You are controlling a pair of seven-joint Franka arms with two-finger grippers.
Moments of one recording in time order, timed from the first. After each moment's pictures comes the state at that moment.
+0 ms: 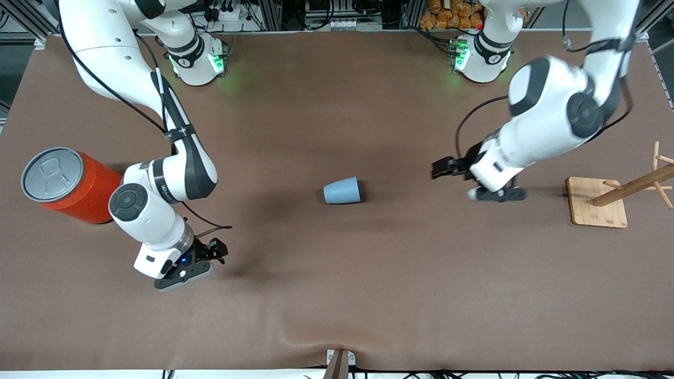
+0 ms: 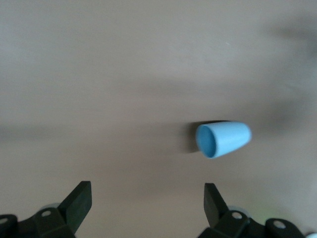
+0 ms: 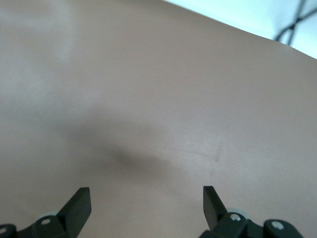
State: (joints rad) left arm 0.03 0.22 -0.41 -1.87 -0.35 2.07 -0.28; right arm 0.25 0.66 -0.04 -1.49 0.01 2.40 -0.11
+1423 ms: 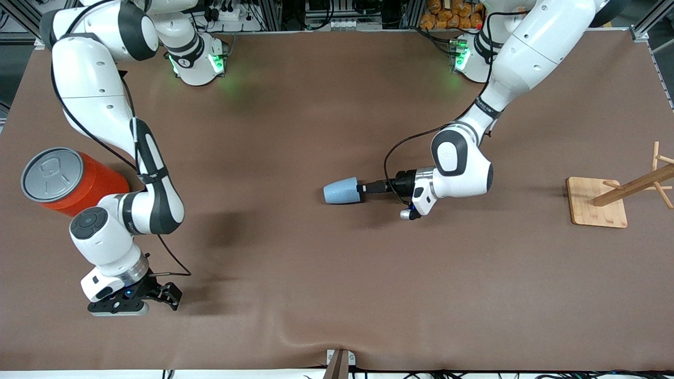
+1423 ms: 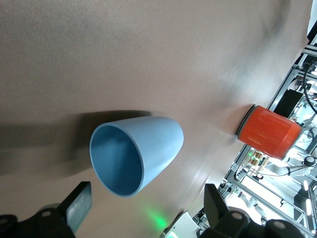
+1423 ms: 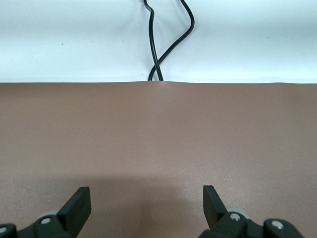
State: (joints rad) left arm -0.08 0.63 -0.47 -1.94 -1.22 2.41 0.24; right arm 0.09 0.88 -0.05 -1.33 0.01 2.69 0.04
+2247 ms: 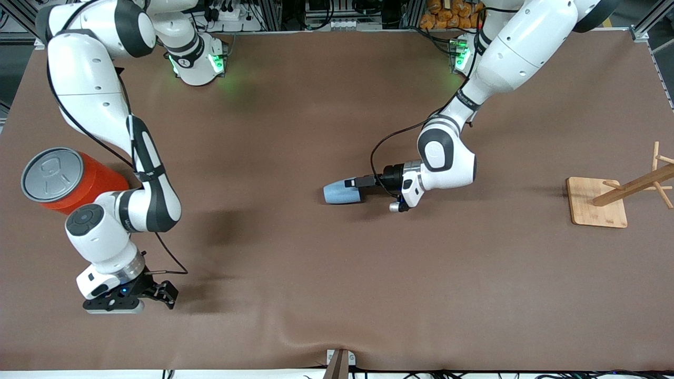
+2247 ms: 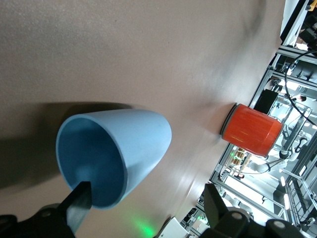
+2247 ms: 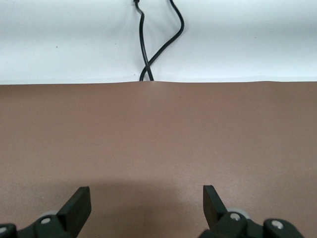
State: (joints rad) left arm -0.14 0.66 -0.47 -1.94 -1.45 2.45 0.46; right arm 0.07 0.82 -0.05 -1.44 0.01 2.76 0.04
